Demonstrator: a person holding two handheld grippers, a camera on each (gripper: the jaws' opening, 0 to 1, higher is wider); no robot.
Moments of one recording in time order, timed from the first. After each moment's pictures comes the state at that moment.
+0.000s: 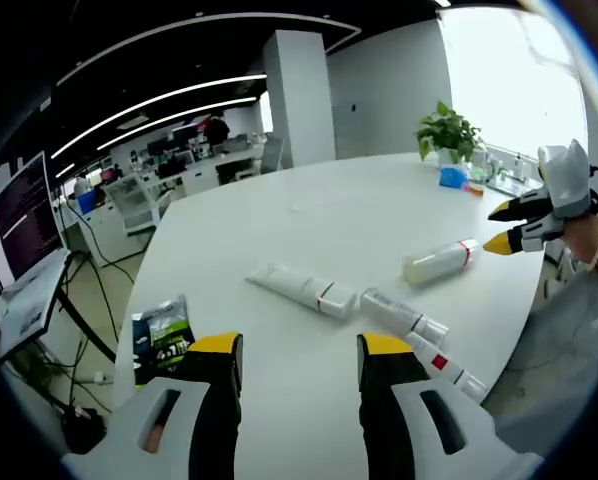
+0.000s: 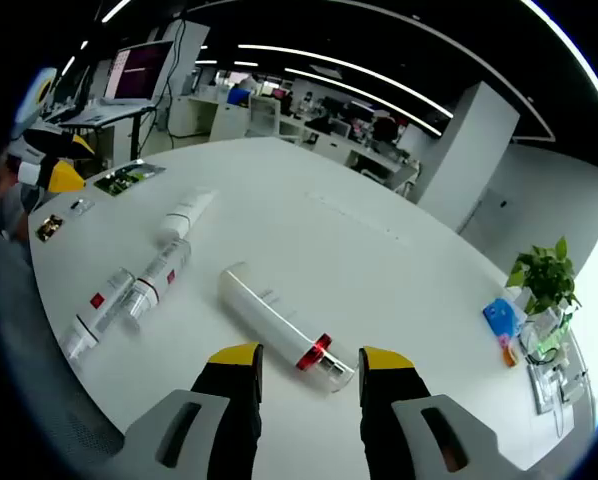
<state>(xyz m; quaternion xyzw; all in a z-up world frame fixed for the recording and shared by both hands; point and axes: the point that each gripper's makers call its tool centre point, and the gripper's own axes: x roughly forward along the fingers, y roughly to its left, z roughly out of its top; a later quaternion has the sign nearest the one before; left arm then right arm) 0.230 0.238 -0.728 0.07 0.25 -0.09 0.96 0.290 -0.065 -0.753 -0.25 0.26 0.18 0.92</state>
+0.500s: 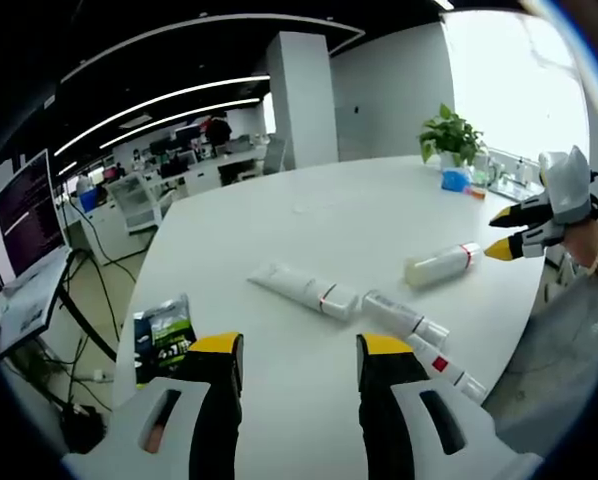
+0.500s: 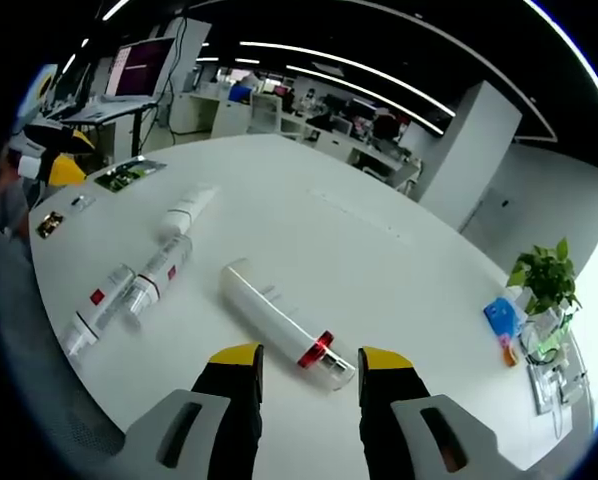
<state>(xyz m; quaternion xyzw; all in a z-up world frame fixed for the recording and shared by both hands) 0.230 0.241 -0.727 0.06 0.24 -0.08 0.96 0.289 -0.064 -0.756 -0.25 0.27 0.18 0.91</state>
